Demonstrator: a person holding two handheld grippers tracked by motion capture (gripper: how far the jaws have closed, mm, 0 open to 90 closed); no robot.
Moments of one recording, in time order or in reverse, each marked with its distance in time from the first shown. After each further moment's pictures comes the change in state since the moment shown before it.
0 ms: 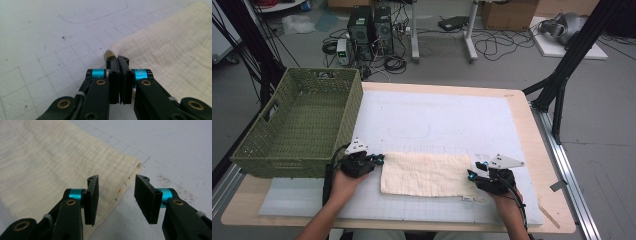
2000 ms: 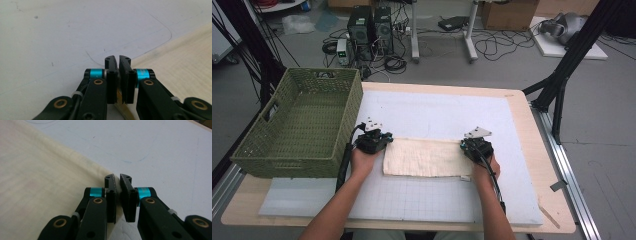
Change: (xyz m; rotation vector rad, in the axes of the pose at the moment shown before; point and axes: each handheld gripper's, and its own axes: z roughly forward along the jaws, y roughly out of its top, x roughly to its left) left arm 0.019 0.042 0.061 -0.017 0.154 -0.004; right arm -0.025 0.053 0.088 0.098 -0.258 -0.031
